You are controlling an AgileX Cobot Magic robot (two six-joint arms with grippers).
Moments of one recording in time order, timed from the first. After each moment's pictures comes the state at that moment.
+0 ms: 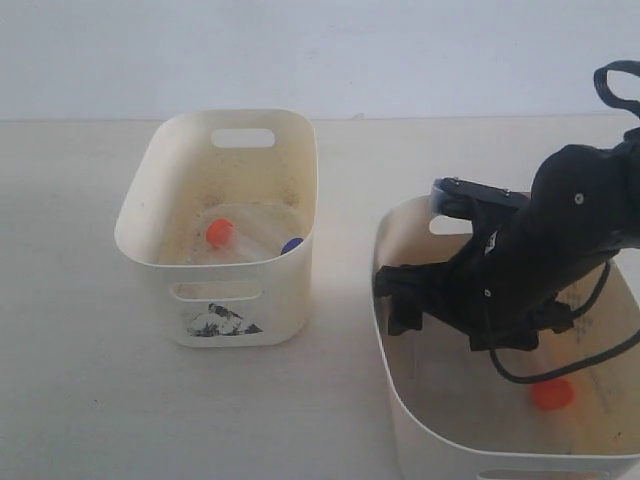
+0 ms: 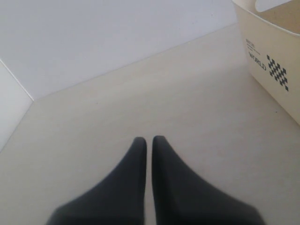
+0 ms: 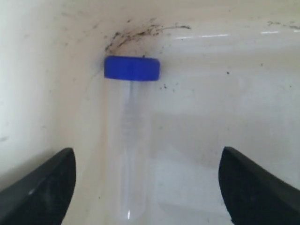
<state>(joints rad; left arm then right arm) -0.08 0.00 0.00 0.39 0.34 -0.03 0.42 1.66 -0.78 0.30 0.40 0.31</state>
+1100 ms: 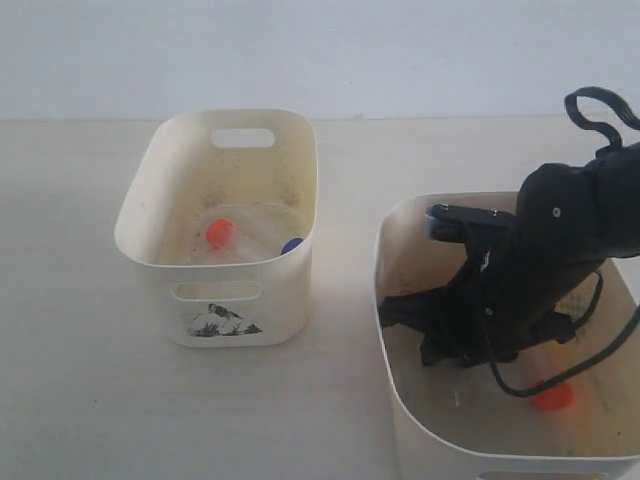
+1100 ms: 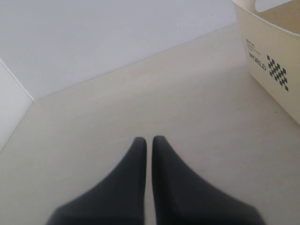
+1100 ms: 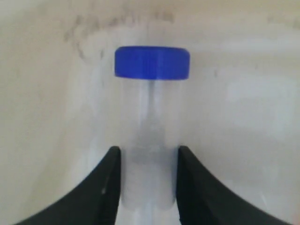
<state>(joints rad) -0.08 0.00 0.00 0.39 0.34 -0.03 0.41 1.74 -0.79 0.30 0.44 0.22</state>
